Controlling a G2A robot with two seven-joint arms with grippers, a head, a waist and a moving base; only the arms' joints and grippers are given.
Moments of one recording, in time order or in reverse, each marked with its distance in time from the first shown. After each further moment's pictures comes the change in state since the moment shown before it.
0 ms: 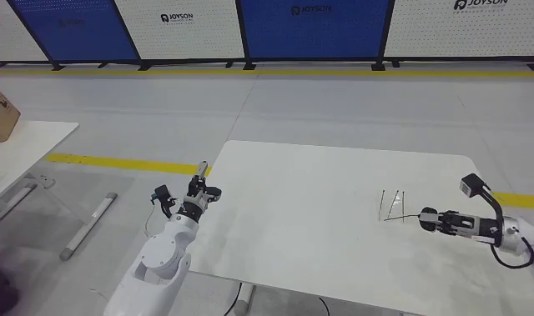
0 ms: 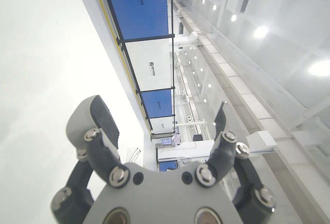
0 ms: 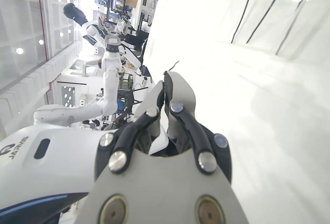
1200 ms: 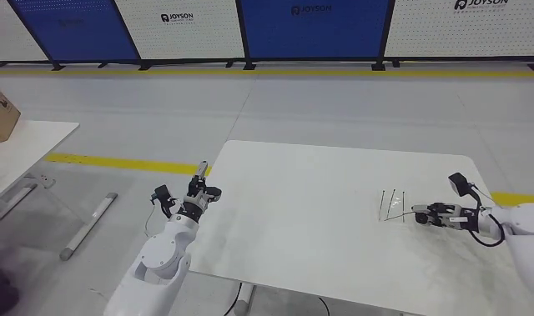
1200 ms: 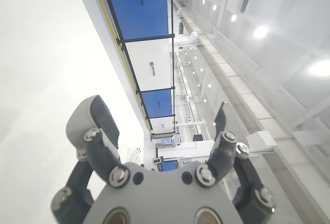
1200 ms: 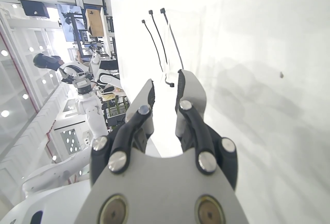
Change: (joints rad) left arm 0.000 0.000 0.000 0.000 0.000 0.000 0.000; right arm 0.367 -0.195 -0.163 0.653 -0.283 0.000 -0.108
